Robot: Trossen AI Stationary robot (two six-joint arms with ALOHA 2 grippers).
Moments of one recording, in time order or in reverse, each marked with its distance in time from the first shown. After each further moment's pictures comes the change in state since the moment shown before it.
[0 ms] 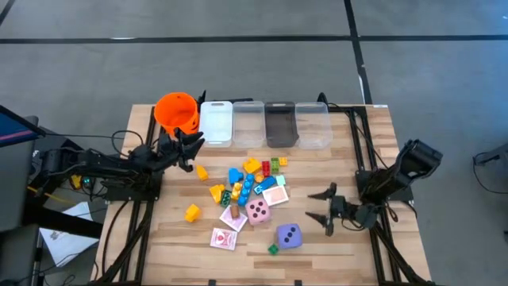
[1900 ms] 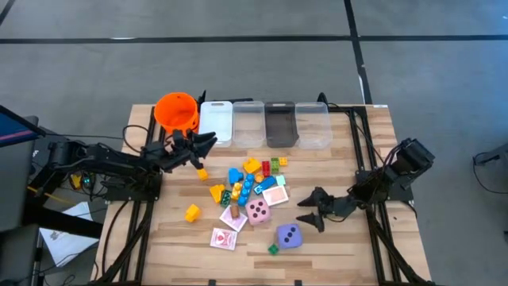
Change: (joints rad) left arm -0.049 0.171 0.141 -0.058 -0.049 -0.164; right arm -0.279 0.031 0.028 -0.233 -0.576 0.510
